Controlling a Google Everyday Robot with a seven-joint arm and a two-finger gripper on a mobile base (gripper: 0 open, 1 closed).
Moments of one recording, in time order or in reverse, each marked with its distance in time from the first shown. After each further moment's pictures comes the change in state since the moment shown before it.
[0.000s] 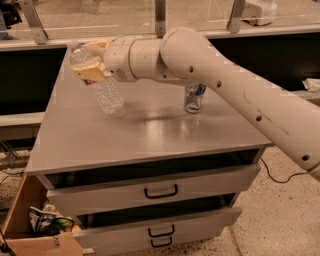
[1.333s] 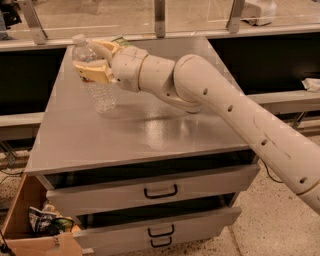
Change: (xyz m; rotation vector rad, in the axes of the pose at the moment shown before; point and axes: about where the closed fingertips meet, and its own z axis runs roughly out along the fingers) arm -0.011 -0.001 -0.022 0.080 -0.254 0.019
